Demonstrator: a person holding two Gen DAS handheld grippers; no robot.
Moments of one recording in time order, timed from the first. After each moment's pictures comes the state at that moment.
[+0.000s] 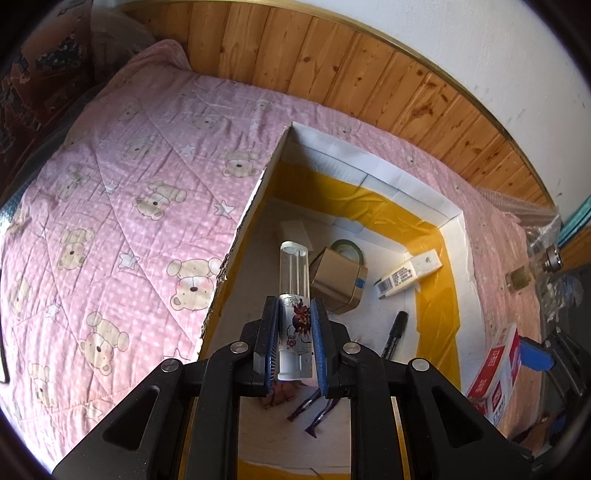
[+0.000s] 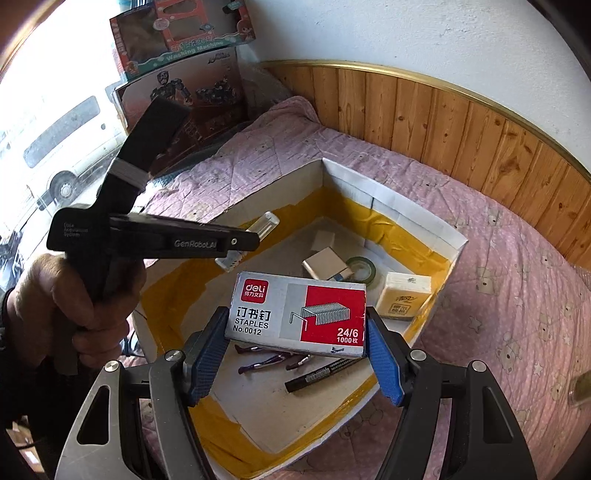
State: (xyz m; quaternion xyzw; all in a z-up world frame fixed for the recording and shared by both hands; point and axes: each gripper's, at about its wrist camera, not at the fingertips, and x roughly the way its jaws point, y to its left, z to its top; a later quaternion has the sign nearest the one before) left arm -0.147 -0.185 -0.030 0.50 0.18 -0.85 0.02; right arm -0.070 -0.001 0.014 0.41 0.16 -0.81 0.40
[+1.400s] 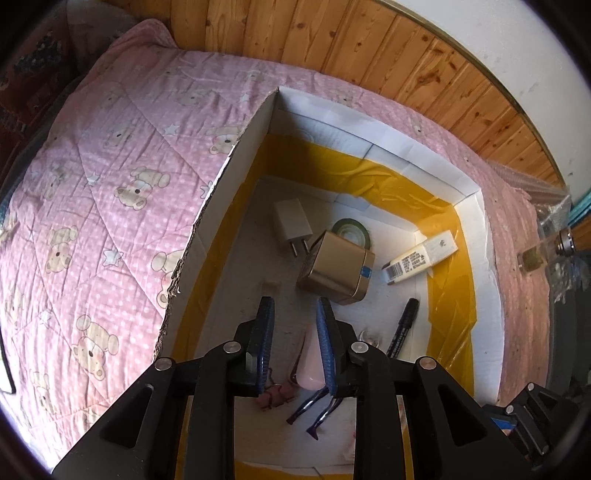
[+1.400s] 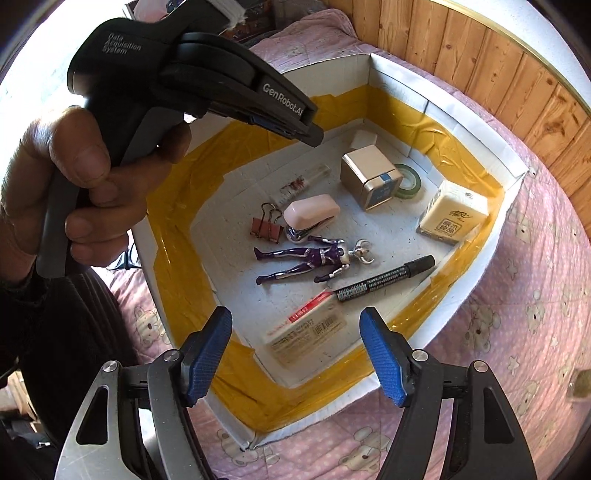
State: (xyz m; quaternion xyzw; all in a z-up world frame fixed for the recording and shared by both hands) left arm -0.172 -0.174 -0.044 0.55 0.15 -0.82 0.02; right arm -0.047 -0.011 -0.033 0.53 0.23 -0.71 0.40
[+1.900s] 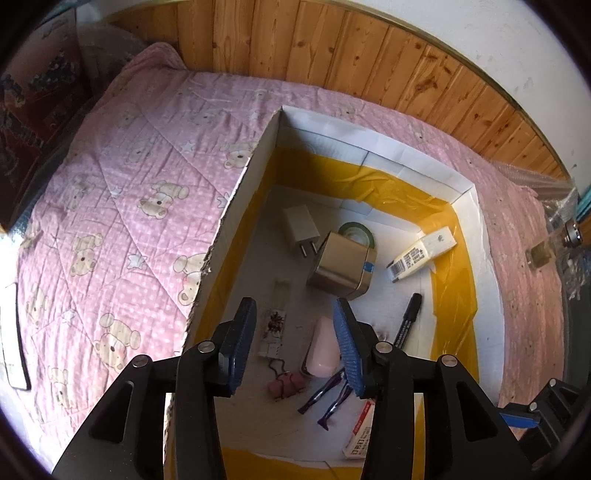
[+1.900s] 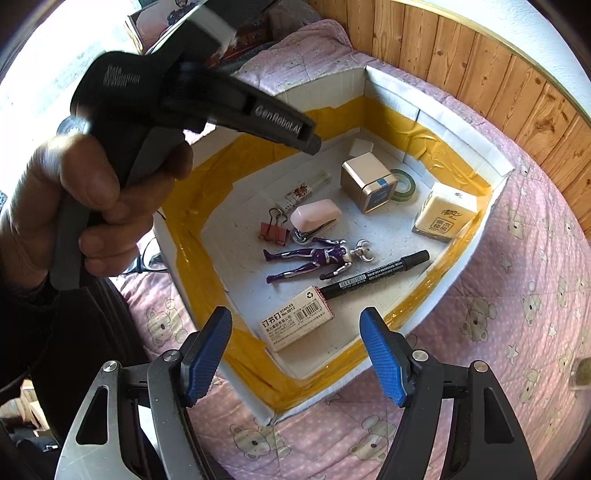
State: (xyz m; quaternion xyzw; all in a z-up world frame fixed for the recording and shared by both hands) left arm -0.148 -0.165 -0.026 0.52 0.12 -0.84 0.05; right arm -0.034 -0.001 -0.016 0.52 0.22 -0.73 0.40
